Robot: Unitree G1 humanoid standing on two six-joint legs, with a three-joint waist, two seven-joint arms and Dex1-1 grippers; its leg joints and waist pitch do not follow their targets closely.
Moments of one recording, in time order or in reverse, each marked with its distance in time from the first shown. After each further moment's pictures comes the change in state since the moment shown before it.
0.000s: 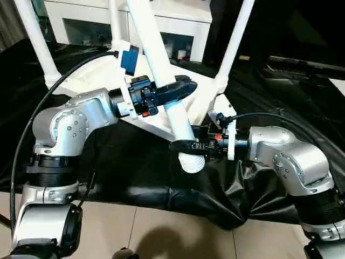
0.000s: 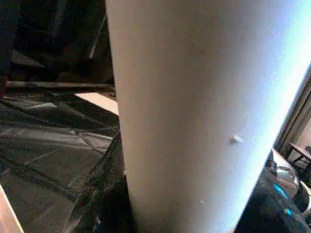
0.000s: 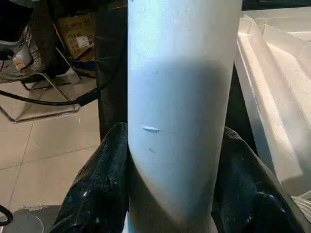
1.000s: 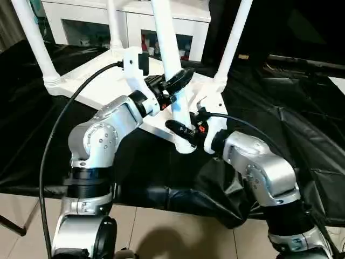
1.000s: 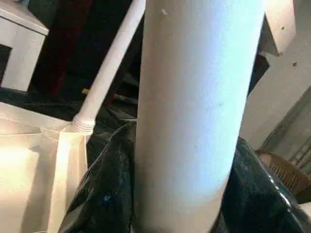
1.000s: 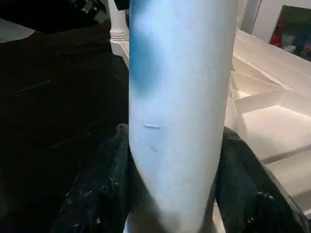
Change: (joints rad) left arm 0.048 -0.264 0.067 -0.038 0.132 -0.109 0.535; right arm 0.063 0.257 -0.022 0.034 -0.180 -0.116 -0.464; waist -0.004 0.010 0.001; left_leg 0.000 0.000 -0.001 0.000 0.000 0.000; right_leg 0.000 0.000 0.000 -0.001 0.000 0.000
